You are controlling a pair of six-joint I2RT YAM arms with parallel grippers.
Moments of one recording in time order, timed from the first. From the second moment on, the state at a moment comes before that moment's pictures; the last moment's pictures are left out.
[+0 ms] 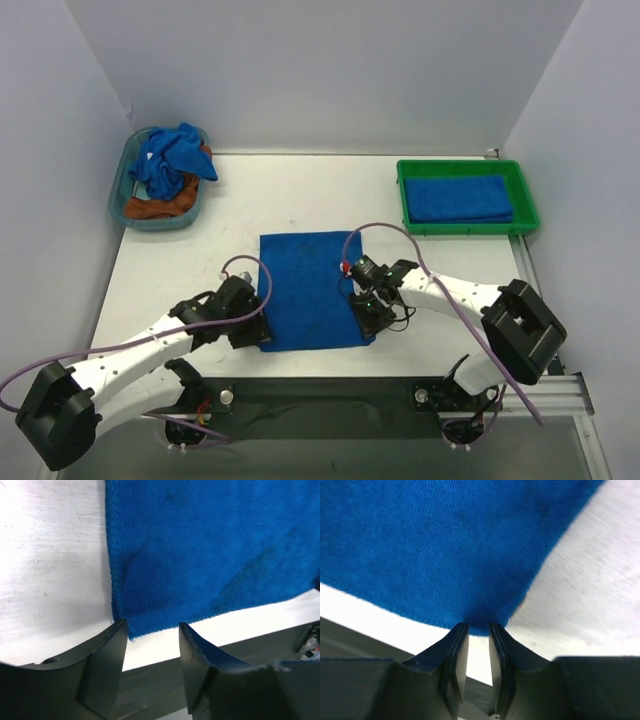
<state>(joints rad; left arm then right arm) -0.72 0.97 0.46 -0.57 0.05 -0.96 0.80 1.50 0.78 -0.66 -0.10 0.34</state>
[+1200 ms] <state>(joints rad) -0.27 1.85 0.98 0.19 0.19 -0.81 0.45 1.93 0.98 0.53 -0.18 0.69</state>
